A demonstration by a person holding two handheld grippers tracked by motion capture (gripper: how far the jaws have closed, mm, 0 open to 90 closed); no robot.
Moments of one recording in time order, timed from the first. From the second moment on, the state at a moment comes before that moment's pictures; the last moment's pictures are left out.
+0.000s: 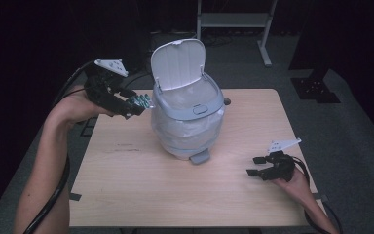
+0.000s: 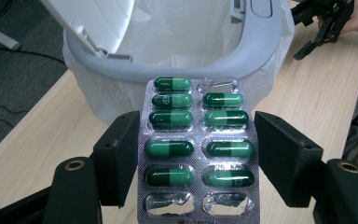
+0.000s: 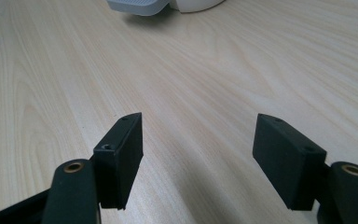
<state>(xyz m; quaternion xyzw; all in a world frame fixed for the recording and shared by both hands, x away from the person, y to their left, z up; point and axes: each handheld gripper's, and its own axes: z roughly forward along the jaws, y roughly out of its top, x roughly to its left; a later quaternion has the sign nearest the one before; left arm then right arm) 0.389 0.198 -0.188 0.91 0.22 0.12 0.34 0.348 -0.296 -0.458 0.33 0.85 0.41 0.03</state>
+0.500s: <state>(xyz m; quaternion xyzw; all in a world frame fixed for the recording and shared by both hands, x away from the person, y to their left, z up) 0.398 0.180 -0.175 0.91 0.20 0.12 0.34 0.347 -0.295 -0.459 0.33 0.85 0.41 0.03</state>
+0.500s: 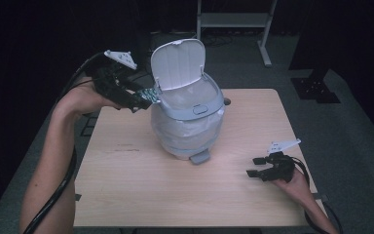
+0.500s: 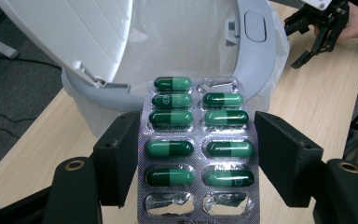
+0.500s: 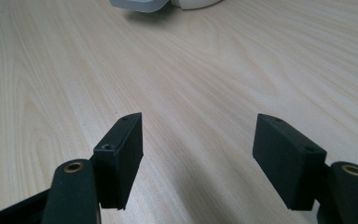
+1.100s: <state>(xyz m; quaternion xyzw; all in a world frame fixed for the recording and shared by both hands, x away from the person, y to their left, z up) 0.417 0.153 -0.175 0.92 0.19 0.11 0.33 0.347 -0.299 -0.460 0.33 0.85 0.41 0.03</state>
